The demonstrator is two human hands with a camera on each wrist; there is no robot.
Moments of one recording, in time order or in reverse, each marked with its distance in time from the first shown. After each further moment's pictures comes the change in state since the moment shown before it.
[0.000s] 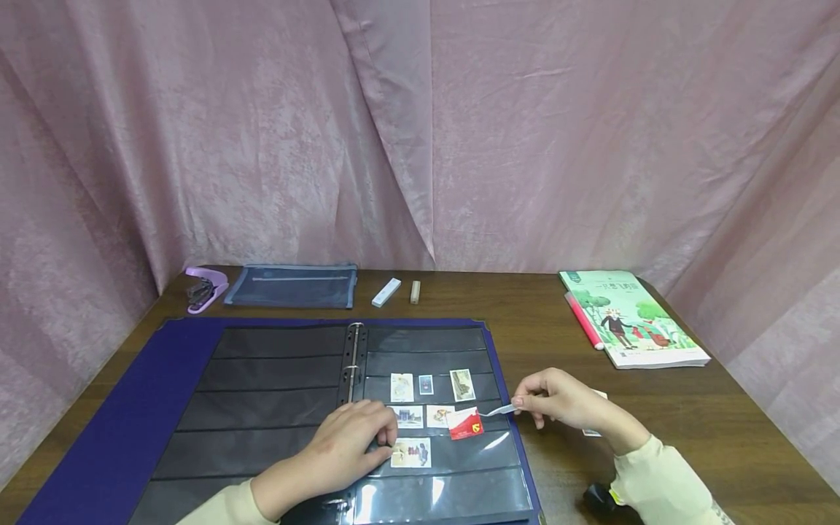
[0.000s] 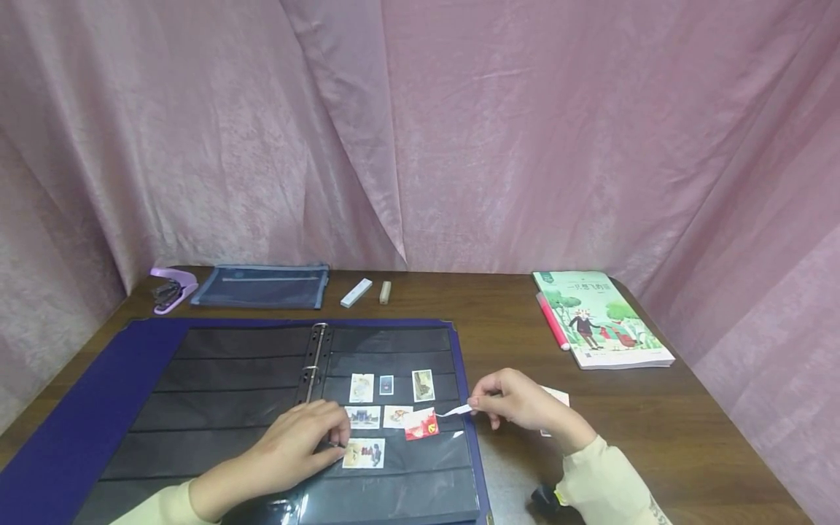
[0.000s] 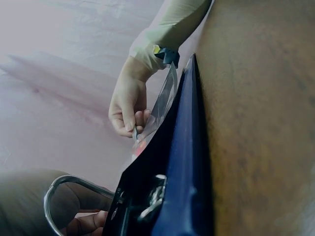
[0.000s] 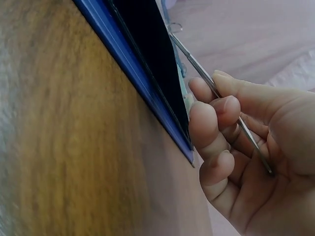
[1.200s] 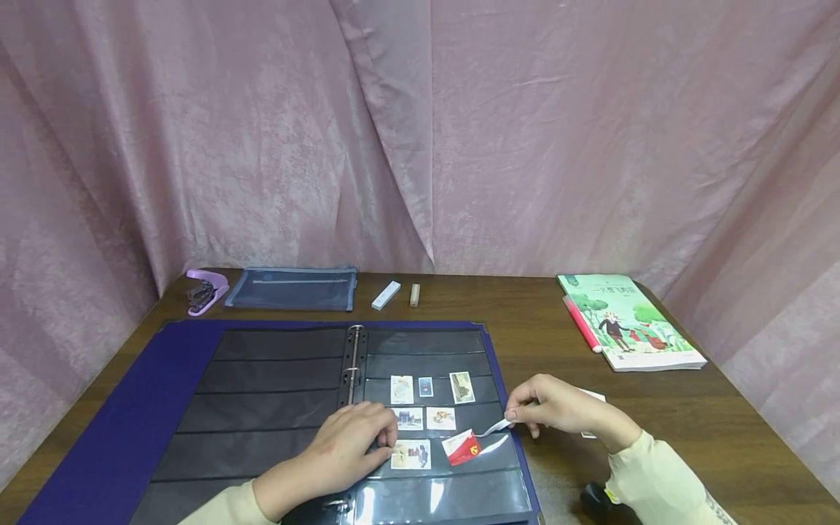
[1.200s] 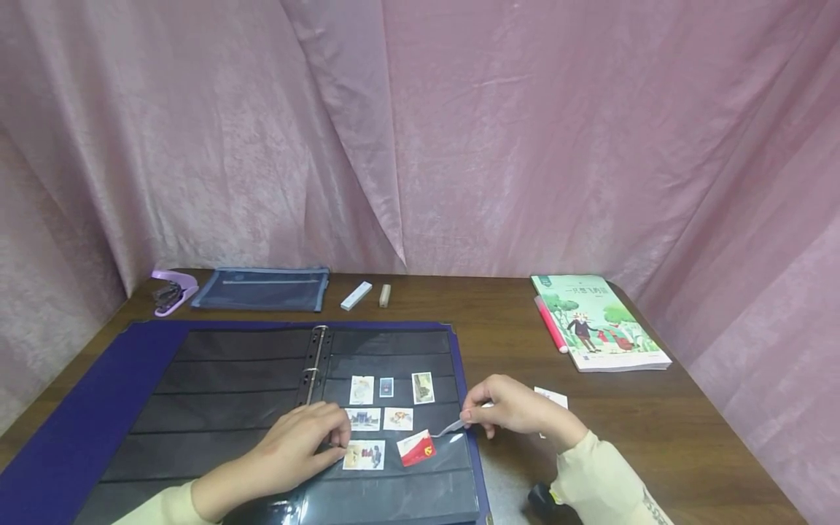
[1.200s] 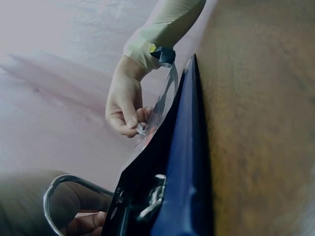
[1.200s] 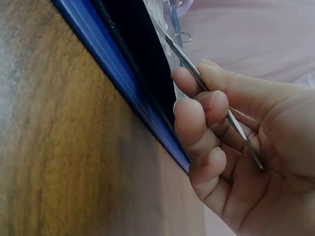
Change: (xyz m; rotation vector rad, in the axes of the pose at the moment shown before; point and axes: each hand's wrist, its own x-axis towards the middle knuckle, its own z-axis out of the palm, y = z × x) left_hand 0.000 0.000 0.001 0.008 0.015 0.008; right_hand 0.004 -0.012 0.001 -0.097 -0.123 -0.050
